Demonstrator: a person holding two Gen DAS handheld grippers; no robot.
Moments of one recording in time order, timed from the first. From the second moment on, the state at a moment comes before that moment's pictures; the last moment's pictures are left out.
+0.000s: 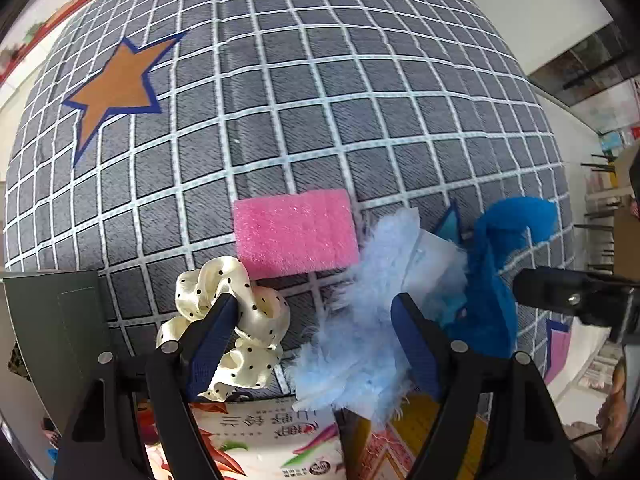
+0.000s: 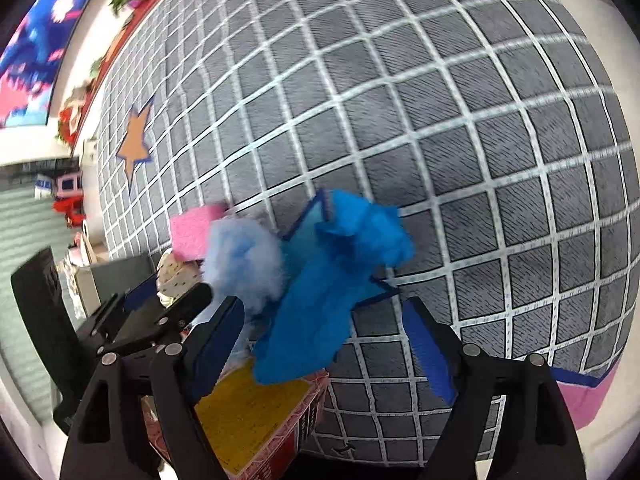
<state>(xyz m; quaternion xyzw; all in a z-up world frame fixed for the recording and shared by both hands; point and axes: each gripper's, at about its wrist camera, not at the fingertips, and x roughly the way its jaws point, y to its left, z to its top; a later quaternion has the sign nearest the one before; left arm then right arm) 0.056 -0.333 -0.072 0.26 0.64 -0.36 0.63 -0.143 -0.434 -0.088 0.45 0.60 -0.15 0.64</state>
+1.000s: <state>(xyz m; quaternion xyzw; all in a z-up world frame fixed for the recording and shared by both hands) 0.003 -0.336 -0.097 0.25 0.64 -0.40 0.61 -0.124 -0.405 -0.135 0.36 0.68 -0.20 0.61</state>
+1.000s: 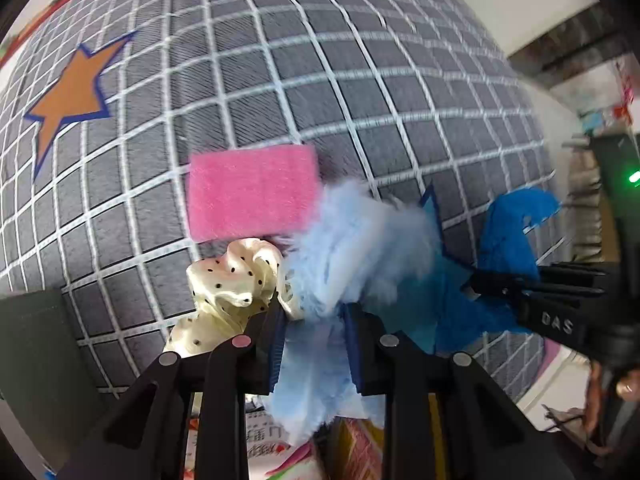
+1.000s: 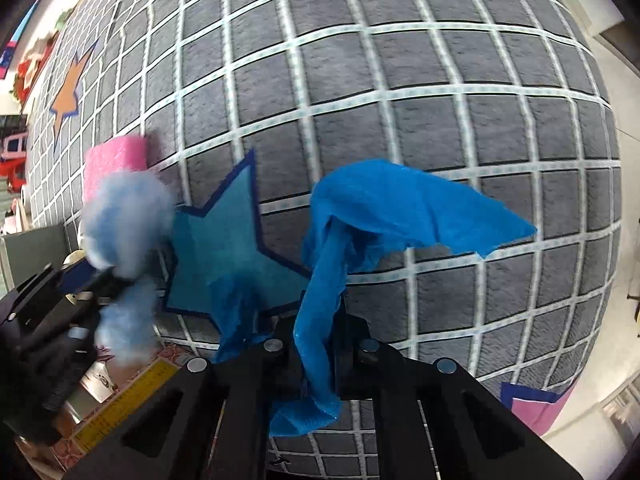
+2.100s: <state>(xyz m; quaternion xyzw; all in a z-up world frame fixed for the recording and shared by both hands) 0.006 -0.350 -0.070 0.27 0.62 -0.44 0.59 -0.135 -0.422 -0.112 0.36 0.66 -0.20 0.63</state>
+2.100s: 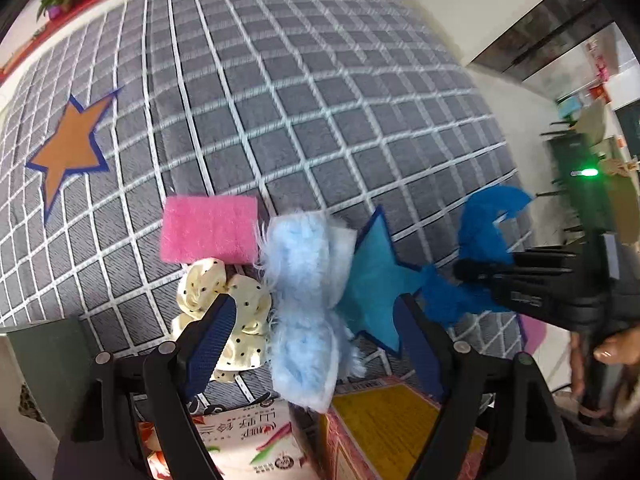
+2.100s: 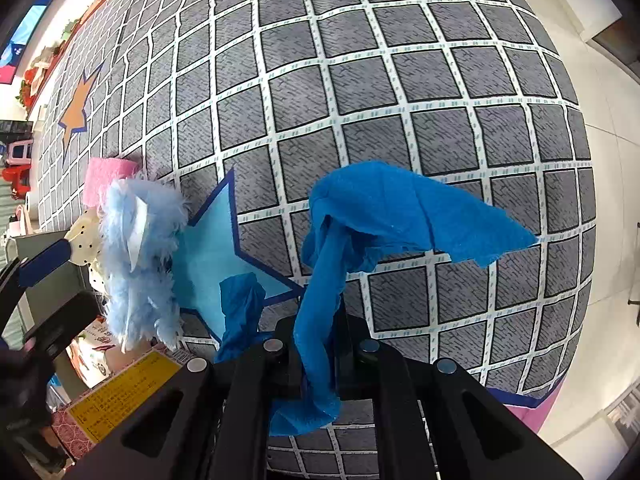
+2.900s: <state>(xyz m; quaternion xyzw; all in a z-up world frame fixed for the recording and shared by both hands) 0.003 -0.374 -0.094 0.21 0.67 -0.45 0.56 -0.186 -0.466 -0.128 0.36 0.66 -0.23 0.62</state>
